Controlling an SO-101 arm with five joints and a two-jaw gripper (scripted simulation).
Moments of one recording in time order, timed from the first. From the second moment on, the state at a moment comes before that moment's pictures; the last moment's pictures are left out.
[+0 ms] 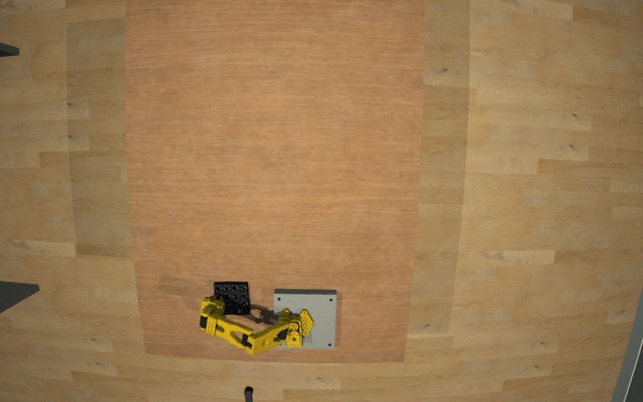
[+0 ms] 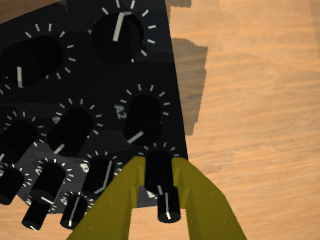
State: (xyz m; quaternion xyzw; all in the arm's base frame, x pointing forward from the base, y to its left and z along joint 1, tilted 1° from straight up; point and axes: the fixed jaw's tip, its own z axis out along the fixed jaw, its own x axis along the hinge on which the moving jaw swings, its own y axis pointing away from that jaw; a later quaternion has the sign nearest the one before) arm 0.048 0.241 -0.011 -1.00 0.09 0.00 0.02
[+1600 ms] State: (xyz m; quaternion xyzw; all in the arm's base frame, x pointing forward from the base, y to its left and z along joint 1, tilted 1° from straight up) arm 0.047 0.234 0.012 -1.00 0.09 0.00 -0.01
